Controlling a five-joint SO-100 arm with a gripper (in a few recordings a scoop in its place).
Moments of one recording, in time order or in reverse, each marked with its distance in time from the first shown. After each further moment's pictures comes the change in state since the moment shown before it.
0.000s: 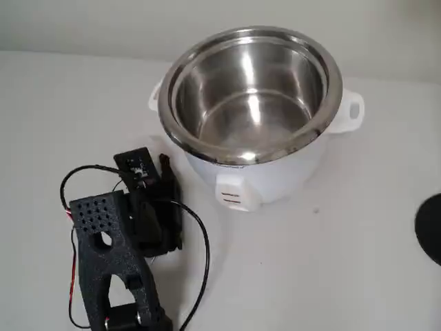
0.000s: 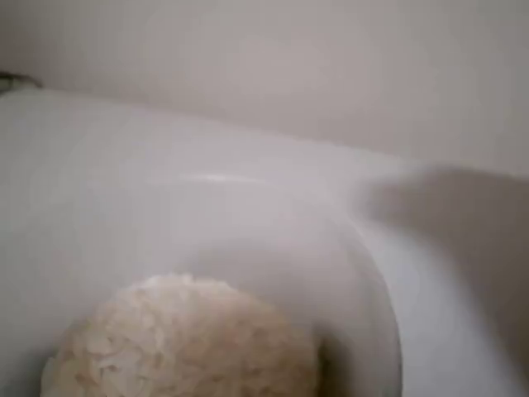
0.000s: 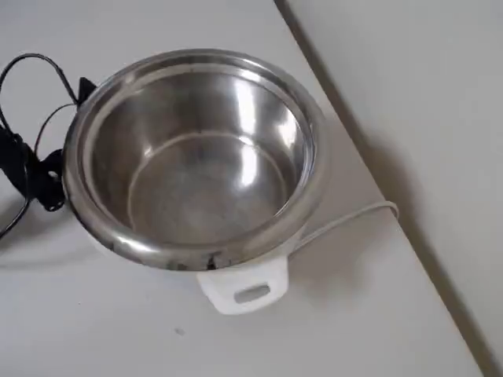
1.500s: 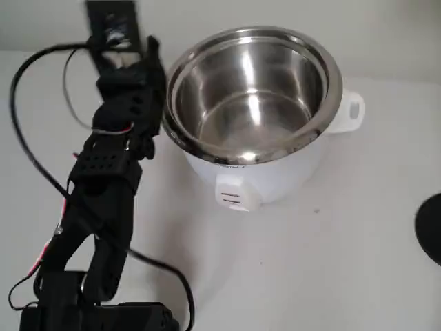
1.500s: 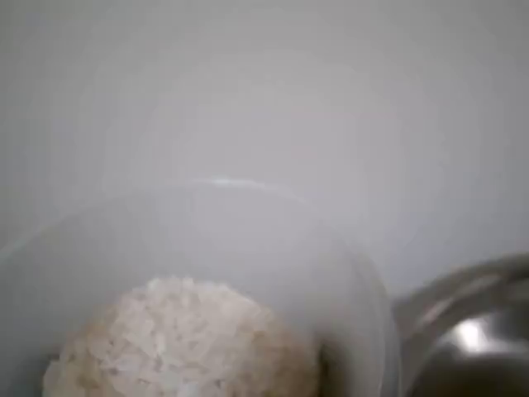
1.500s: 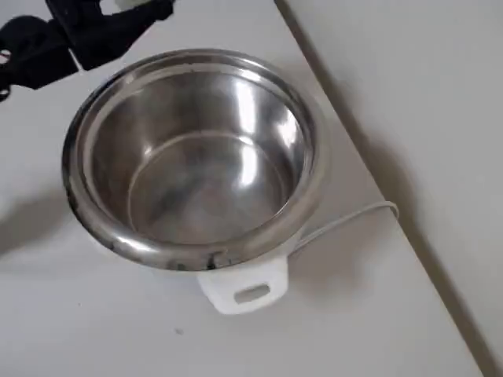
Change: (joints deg) arm 15.9 64.7 -19.5 78.3 20.7
